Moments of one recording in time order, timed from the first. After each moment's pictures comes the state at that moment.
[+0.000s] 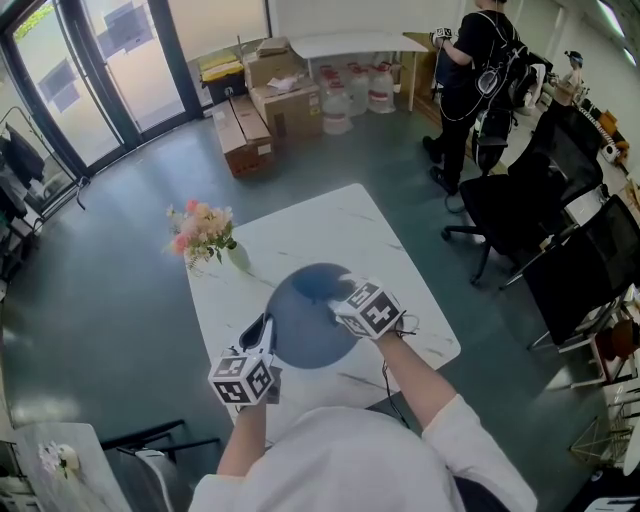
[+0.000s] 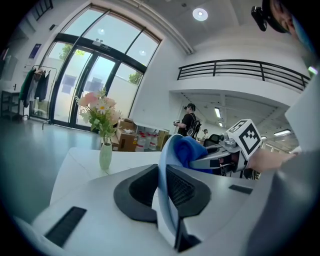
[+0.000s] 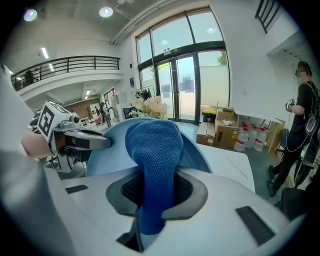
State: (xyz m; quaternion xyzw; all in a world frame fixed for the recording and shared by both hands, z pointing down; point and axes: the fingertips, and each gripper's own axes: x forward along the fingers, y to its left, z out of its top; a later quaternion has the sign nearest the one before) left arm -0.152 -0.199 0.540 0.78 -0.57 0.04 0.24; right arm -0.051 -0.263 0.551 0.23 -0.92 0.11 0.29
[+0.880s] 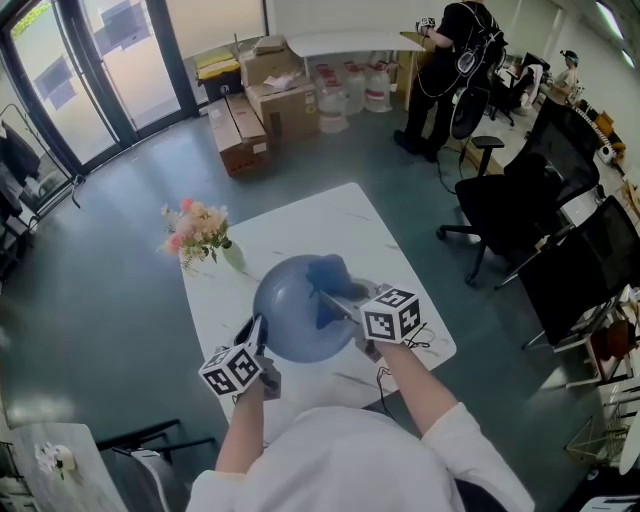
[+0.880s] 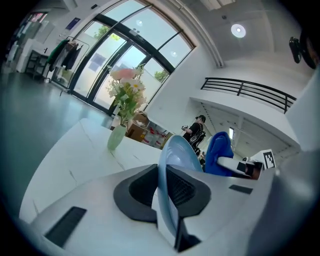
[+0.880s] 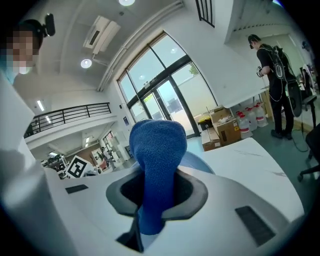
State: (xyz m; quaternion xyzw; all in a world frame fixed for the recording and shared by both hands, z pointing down) left arm -0.175 -0.208 0.582 0.72 -0.59 -0.06 0.37; right arm -0.031 -0.261 0.517 0.25 -0.93 0.25 0.08
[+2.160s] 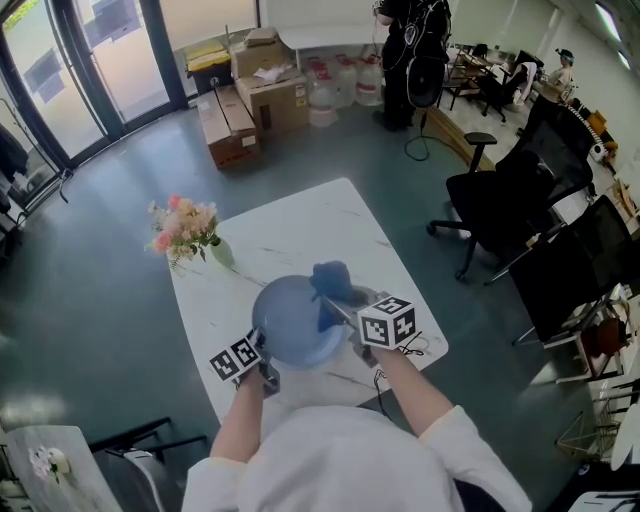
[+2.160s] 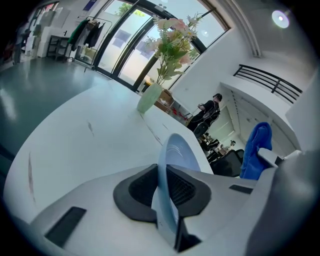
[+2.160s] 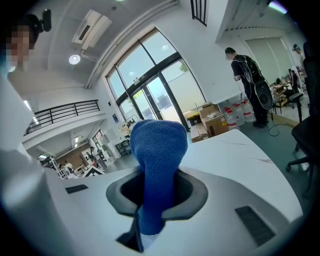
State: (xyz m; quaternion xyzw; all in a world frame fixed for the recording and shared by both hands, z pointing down) left arm -0.182 -0.205 0.711 0.62 -0.60 0.01 0.51; right arm -0.009 -0.264 0.557 0.30 -0.91 0.27 0.10
